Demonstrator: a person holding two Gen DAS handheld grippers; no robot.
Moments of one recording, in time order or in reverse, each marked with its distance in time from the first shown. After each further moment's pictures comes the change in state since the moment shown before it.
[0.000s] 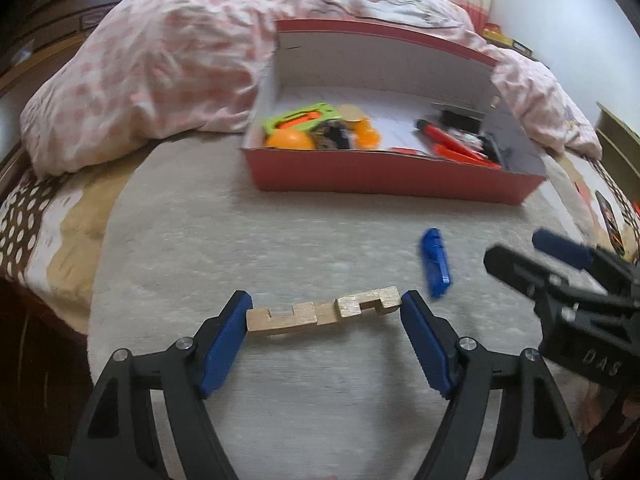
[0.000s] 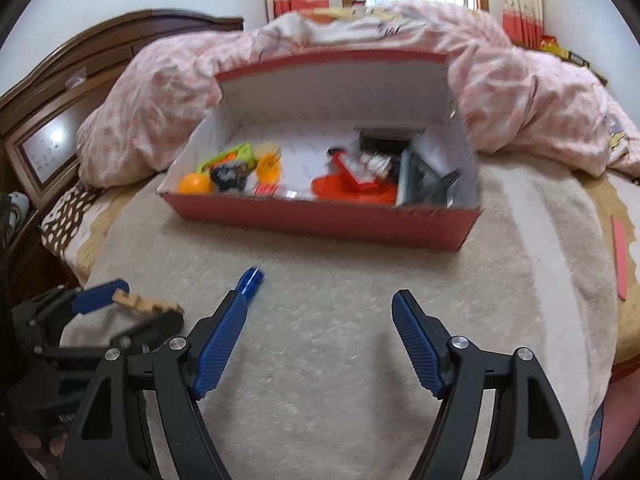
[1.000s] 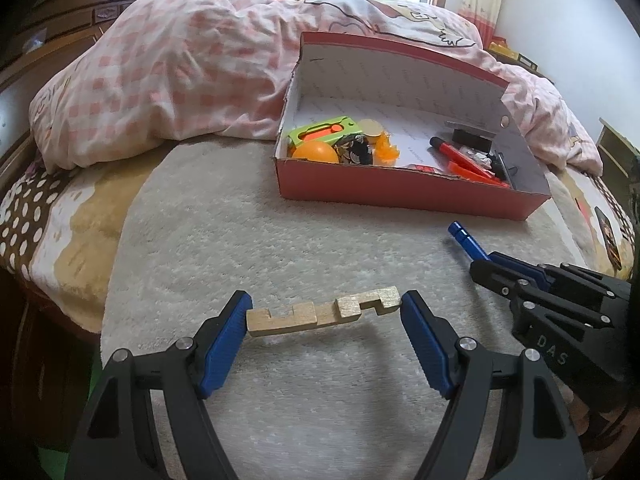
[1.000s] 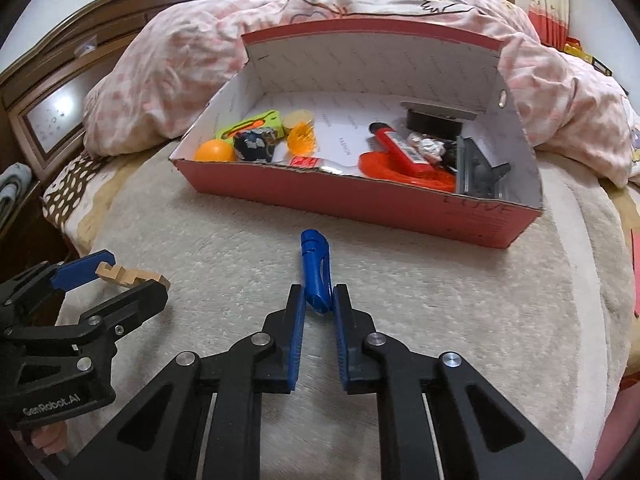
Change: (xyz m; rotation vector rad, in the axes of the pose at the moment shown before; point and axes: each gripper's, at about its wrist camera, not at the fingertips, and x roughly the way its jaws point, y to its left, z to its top) left arm -0.010 0.013 0.001 -0.029 -0.030 -0.009; right arm 0.020 0.021 0.003 -0.066 0.062 0.008
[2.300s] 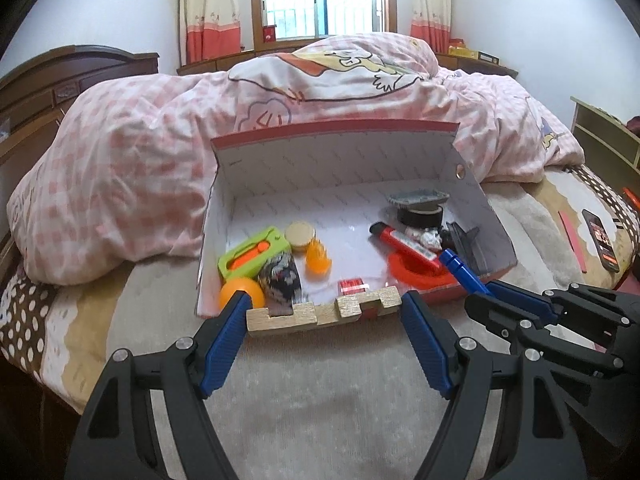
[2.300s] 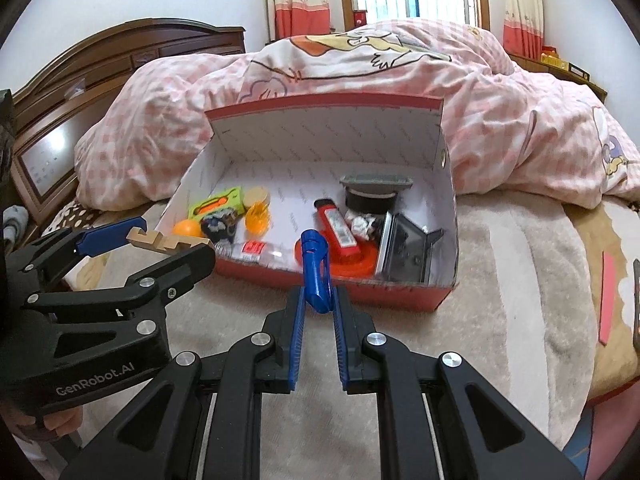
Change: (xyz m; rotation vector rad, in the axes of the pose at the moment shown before) left arm -0.001 -0.067 0.079 0.178 -0.134 -0.008; right arm -0.037 -0.037 0.037 0.046 -0.118 -0.032
